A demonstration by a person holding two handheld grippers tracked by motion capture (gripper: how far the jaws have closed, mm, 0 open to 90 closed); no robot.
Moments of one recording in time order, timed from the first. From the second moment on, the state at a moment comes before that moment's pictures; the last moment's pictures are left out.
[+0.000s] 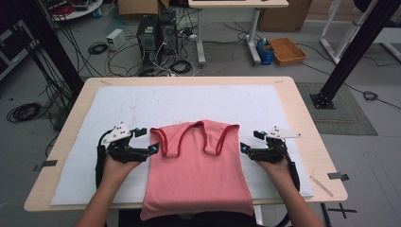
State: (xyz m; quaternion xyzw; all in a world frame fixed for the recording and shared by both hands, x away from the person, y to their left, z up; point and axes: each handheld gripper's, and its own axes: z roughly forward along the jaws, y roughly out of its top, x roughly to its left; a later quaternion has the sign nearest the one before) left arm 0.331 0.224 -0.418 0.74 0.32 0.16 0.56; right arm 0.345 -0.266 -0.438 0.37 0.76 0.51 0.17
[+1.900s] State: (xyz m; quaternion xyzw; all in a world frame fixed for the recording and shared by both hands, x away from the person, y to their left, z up) left arm 0.408 0.216 -0.451 0.80 0.41 0.15 0.41; right arm 0.435 -0.232 -0.443 0.39 0.83 0.37 0.13
